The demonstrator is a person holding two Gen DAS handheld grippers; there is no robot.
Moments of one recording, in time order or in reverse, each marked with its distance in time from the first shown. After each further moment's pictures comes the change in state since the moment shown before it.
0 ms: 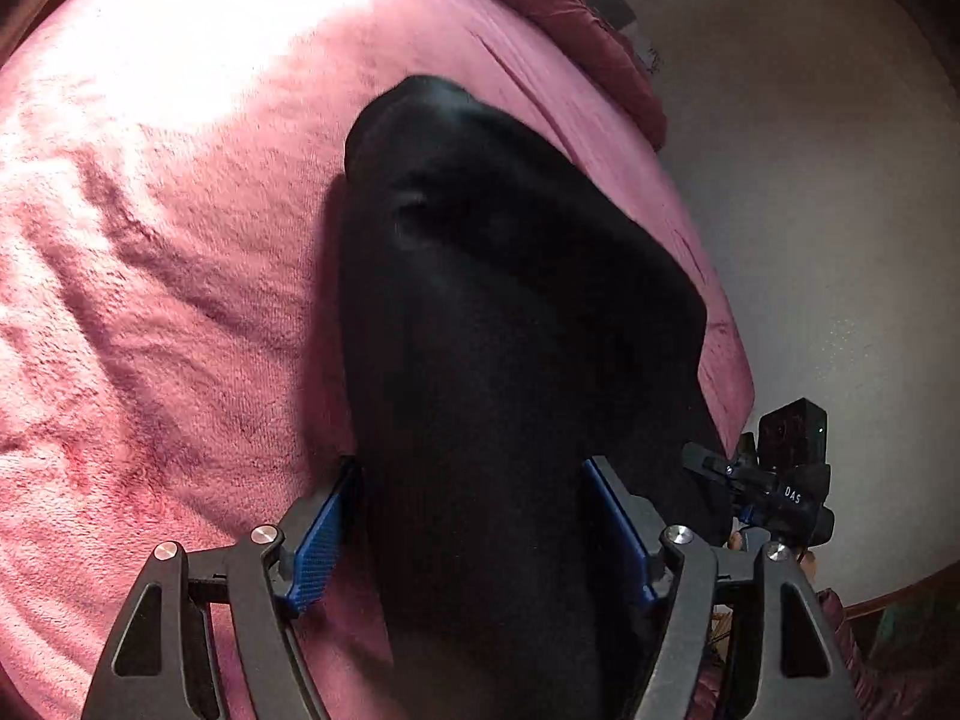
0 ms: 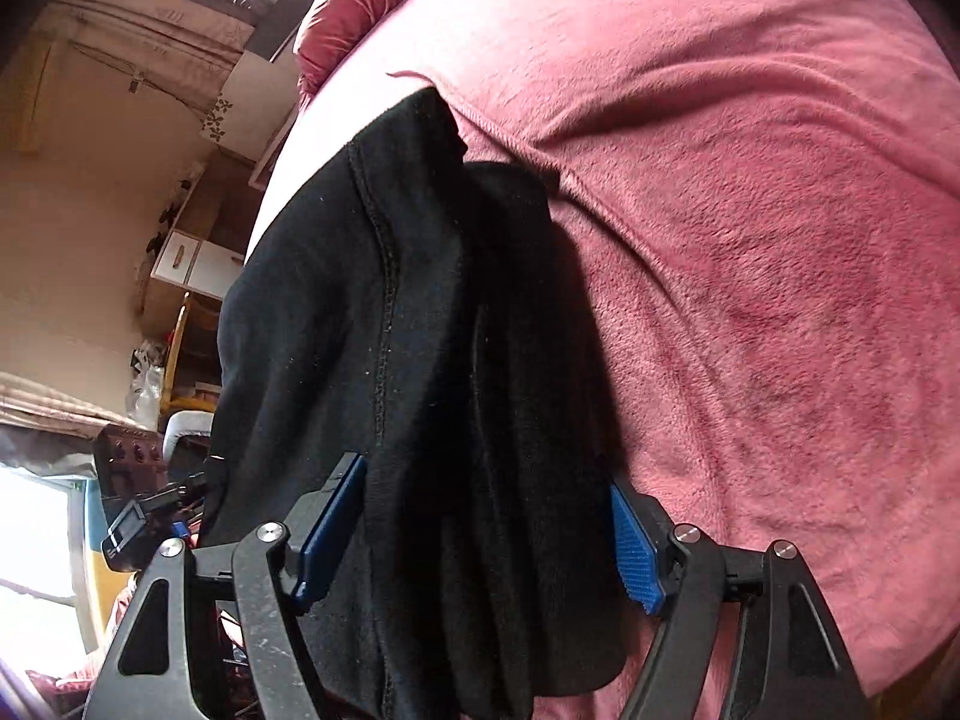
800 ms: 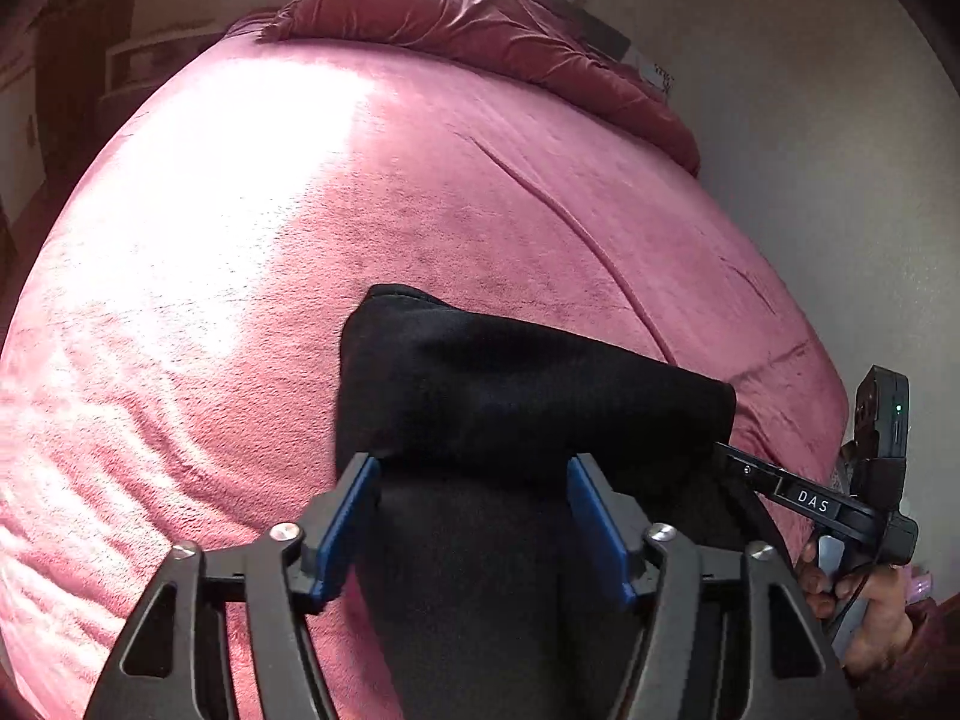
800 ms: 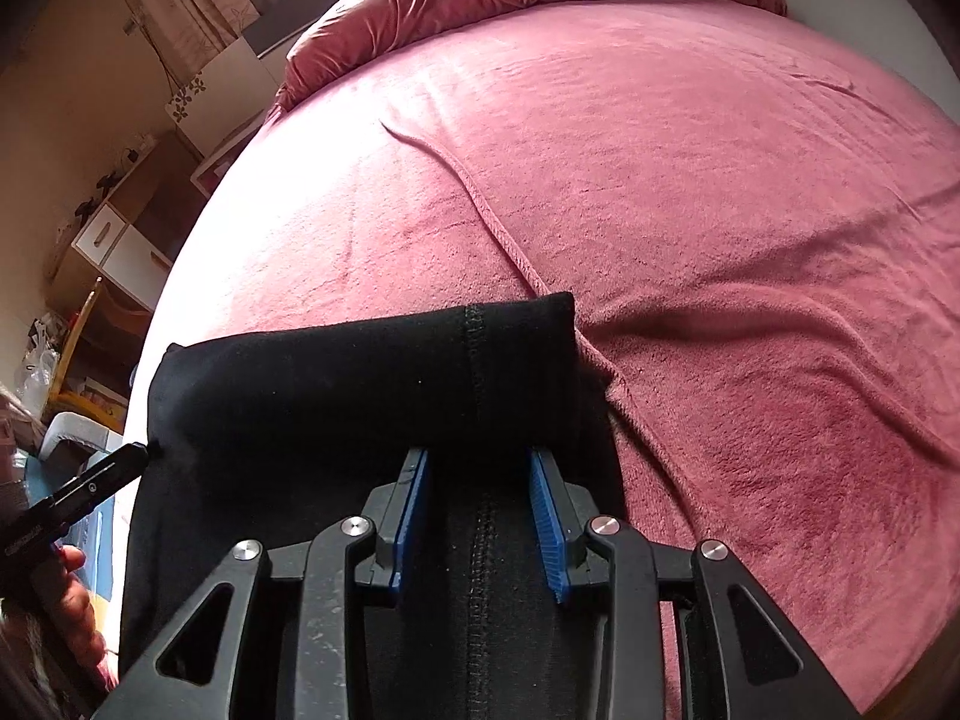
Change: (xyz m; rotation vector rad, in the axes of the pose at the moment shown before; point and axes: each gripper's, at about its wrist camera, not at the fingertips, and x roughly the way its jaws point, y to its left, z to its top) left arm -0.053 -0.040 0.040 0.162 -0.217 0.284; right arm 0.004 0.068 0.057 -0.152 -0.163 -0.288
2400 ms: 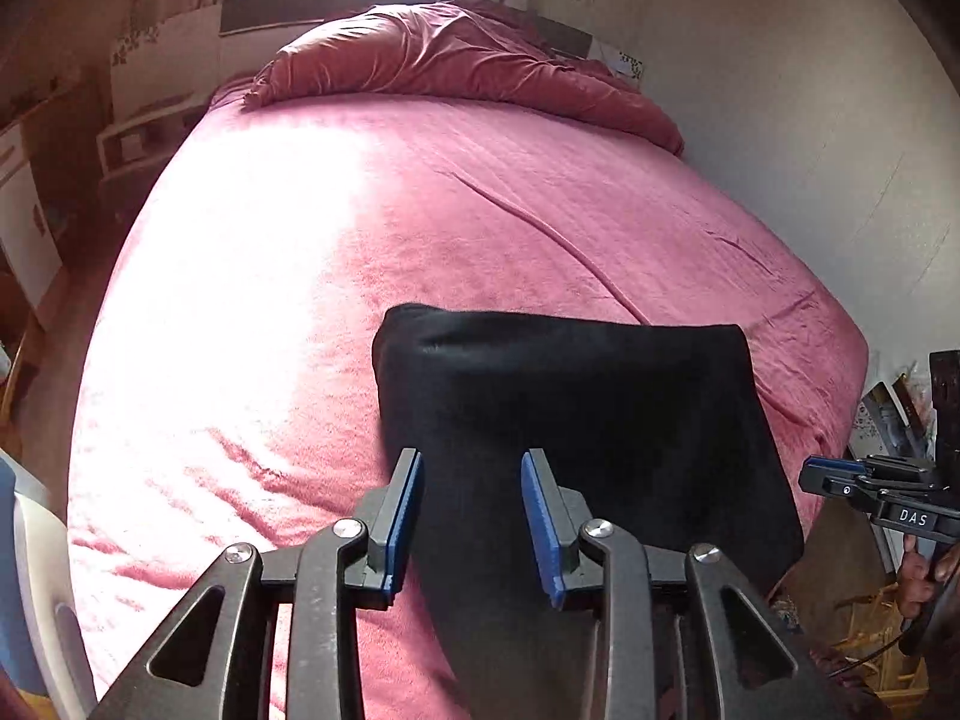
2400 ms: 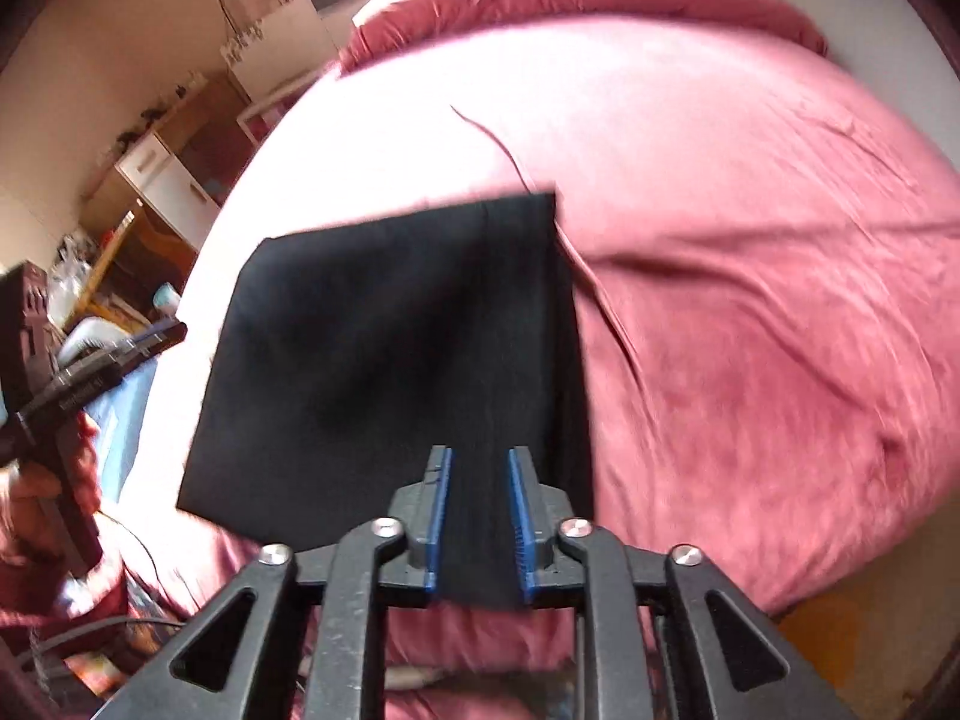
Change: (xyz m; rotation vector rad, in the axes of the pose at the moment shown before) left arm -0.071 -0.031 -0.012 0.188 -0.055 0.095; right arm -0.076 0.029 -0.036 -0.151 0.003 -0.008
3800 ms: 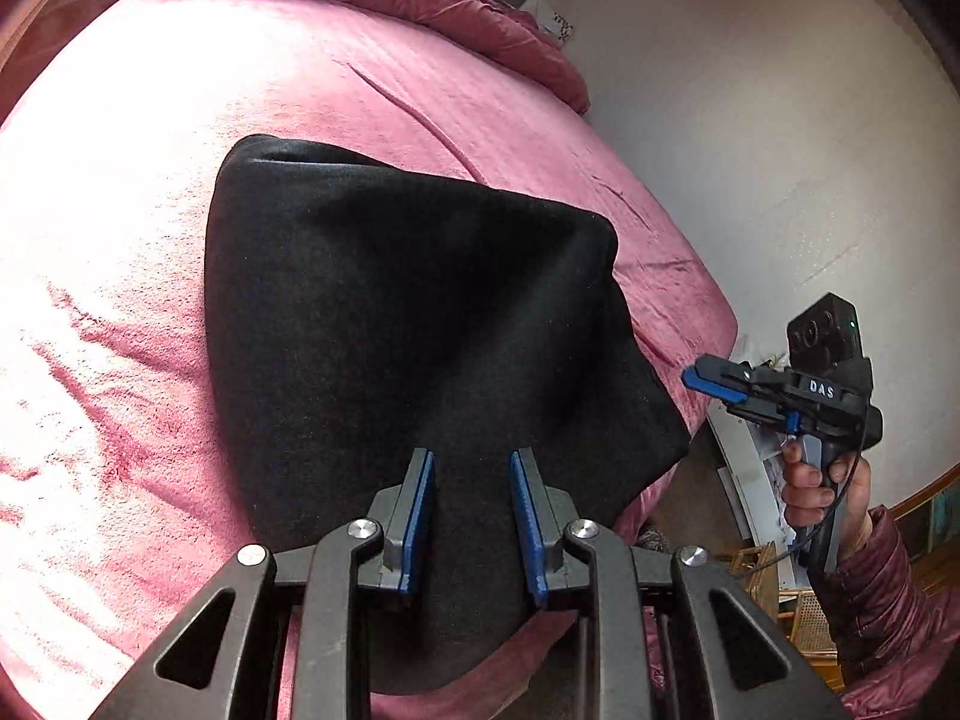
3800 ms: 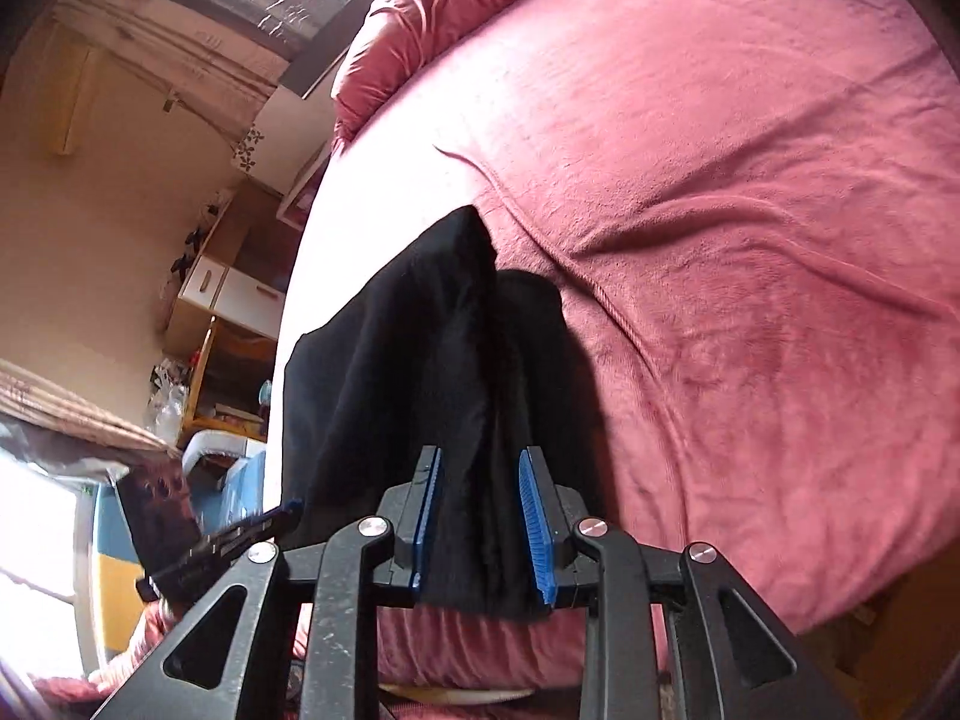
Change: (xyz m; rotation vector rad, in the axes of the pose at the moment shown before) left arm 0.061 -0.023 -0.053 -0.103 0.167 -0.404; right arm 0.009 -0.056 -0.015 0.266 0.013 0.296
